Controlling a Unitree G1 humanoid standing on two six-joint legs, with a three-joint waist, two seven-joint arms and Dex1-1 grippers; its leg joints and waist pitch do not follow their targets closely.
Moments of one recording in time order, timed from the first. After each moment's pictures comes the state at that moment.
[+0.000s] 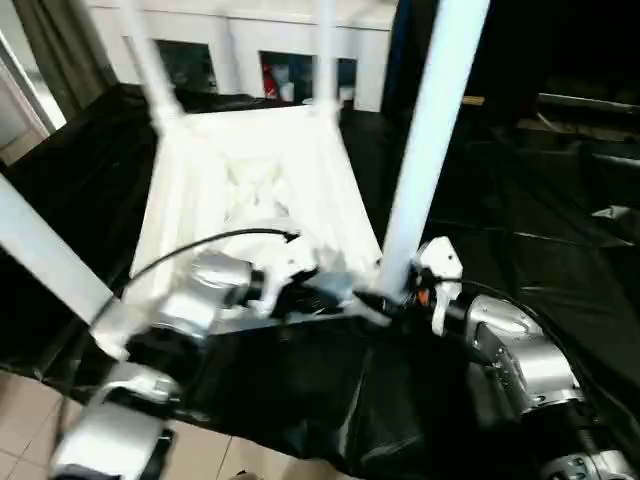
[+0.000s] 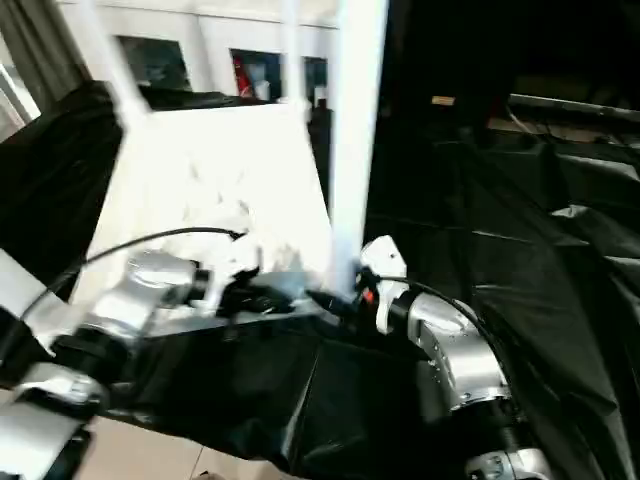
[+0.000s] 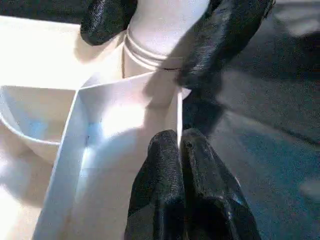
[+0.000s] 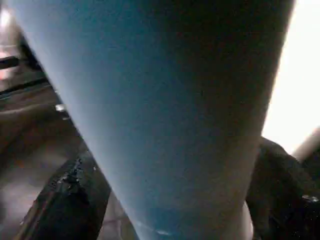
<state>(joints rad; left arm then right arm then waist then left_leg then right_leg) -0.62 0.31 -0.28 0.67 0.02 0.08 -1.35 -0.31 -0.29 0.13 0.32 0.20 0.19 0.99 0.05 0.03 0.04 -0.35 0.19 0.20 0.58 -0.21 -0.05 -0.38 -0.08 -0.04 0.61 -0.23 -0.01</state>
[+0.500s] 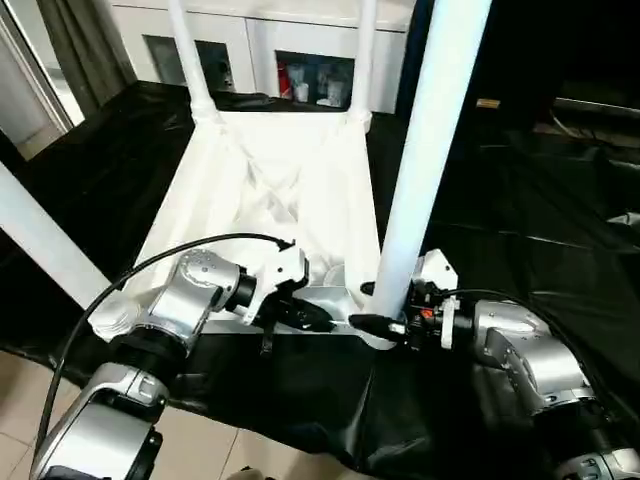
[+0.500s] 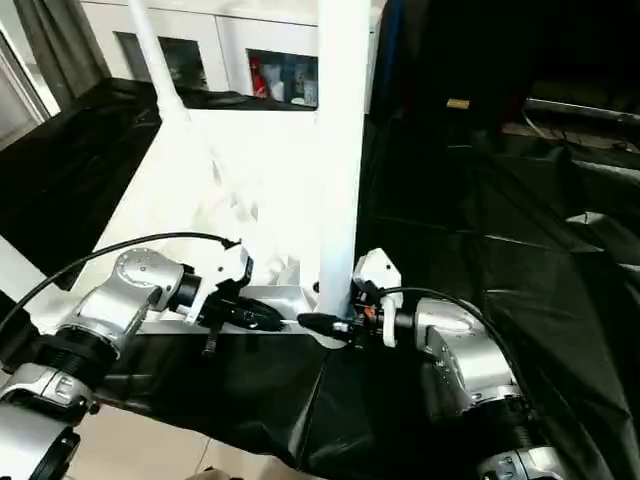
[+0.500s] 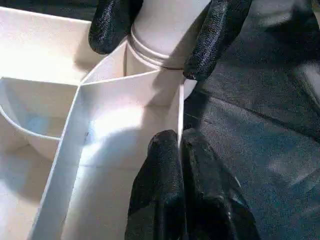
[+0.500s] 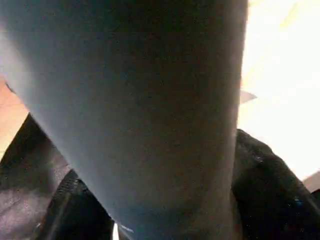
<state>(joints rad) -0.61 0.32 -0.29 0.65 0.00 0.08 -1.39 -0.31 -0.33 0.15 0.32 0.23 0.21 1.08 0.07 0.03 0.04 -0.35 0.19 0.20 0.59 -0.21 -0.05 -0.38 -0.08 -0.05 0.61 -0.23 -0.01</state>
